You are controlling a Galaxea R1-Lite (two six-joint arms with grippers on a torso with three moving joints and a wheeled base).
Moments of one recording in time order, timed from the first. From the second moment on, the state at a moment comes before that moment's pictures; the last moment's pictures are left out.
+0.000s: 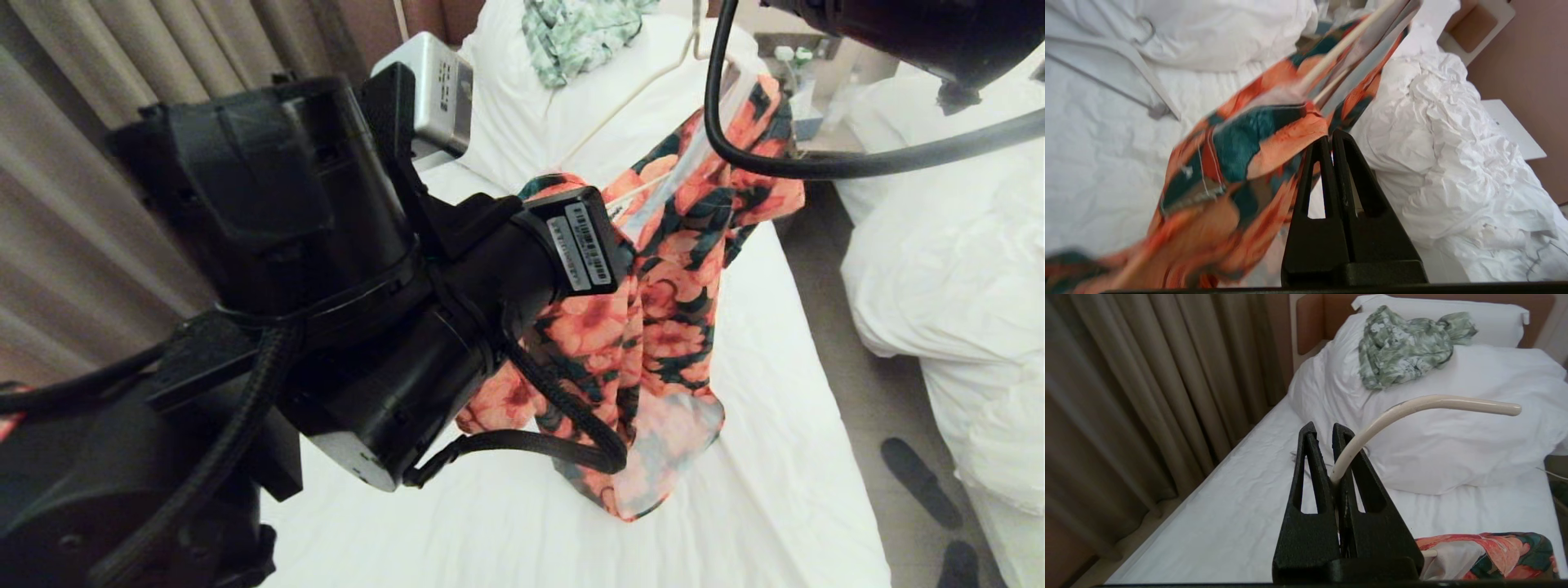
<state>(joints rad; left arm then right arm) -1.04 1.63 -1.02 -0.83 0.52 -0.18 0.78 1.78 -1.89 -0.32 -0.36 -0.21</state>
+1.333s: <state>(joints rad) -1.01 1.53 -1.04 -0.67 0.50 -0.13 0.74 1.80 -1.90 -0.32 -0.38 -0.24</state>
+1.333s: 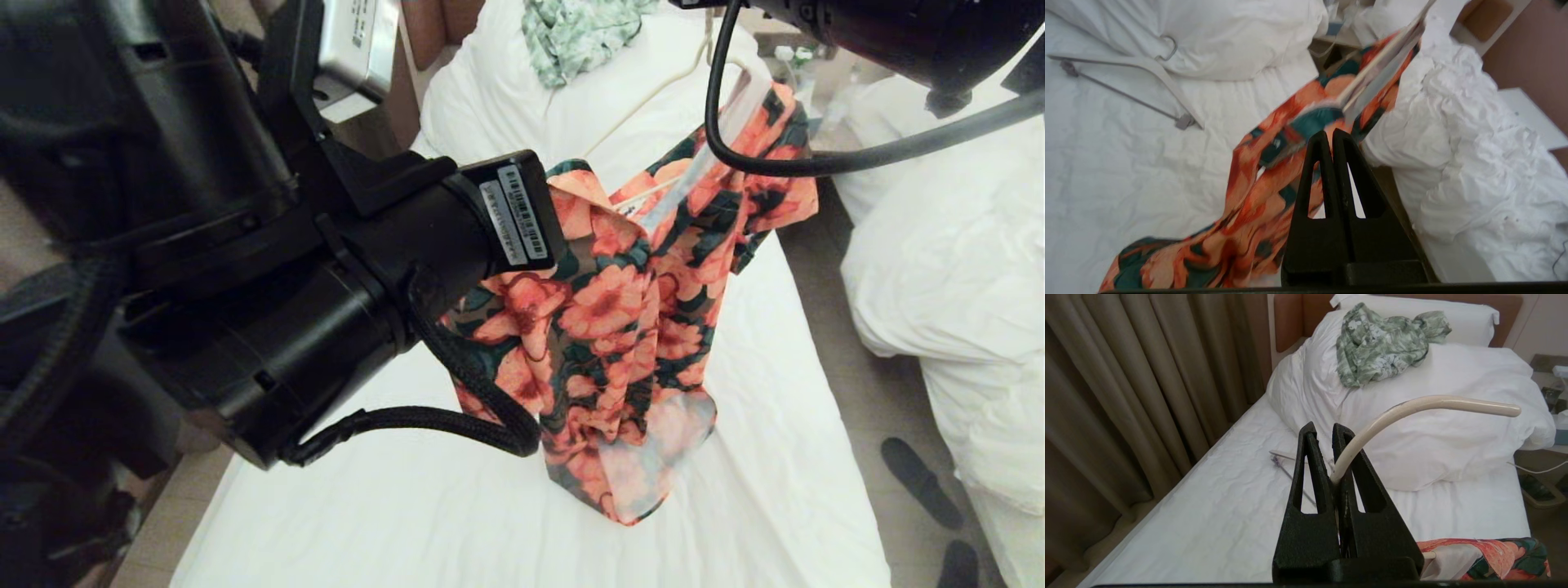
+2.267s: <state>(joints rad) -0.94 1.59 -1.05 -0.67 0.50 -0.13 0.75 1.80 -1.90 -0.33 -0.38 -0.23</state>
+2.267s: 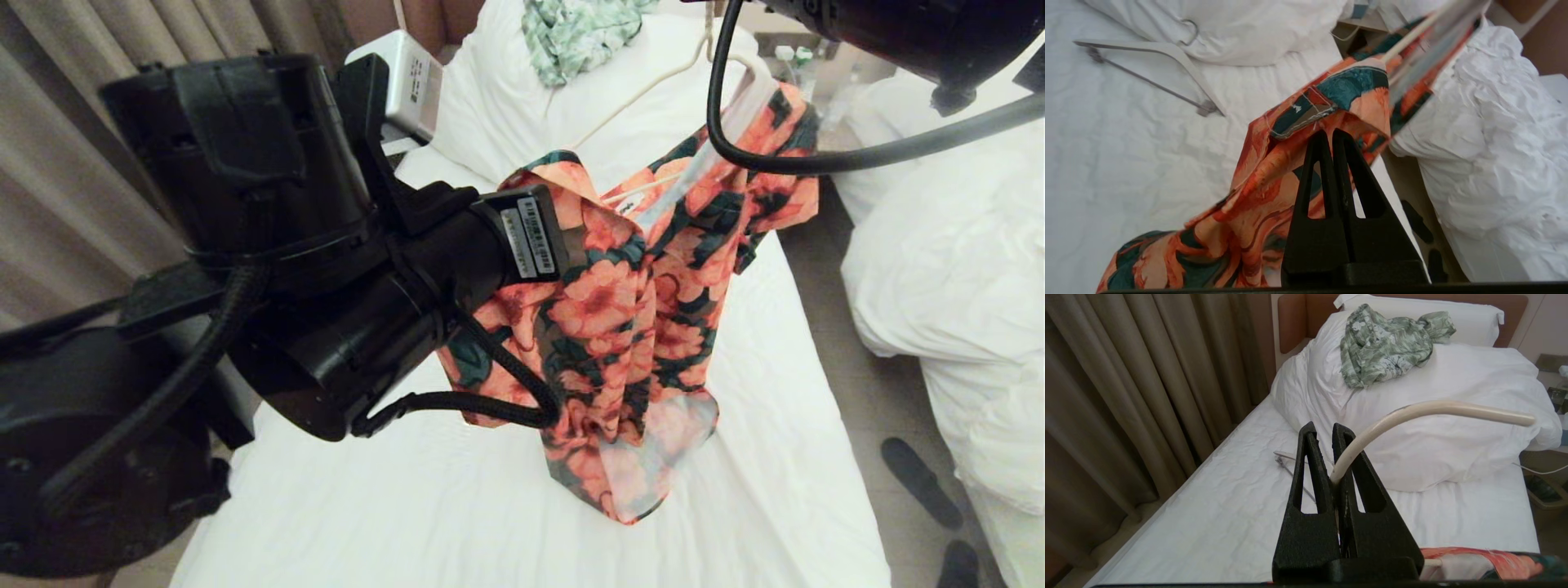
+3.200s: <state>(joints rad) -0.96 1.55 -1.05 -0.67 0.49 -0.13 0.82 1.82 -1.87 -0.33 -0.39 -0.23</state>
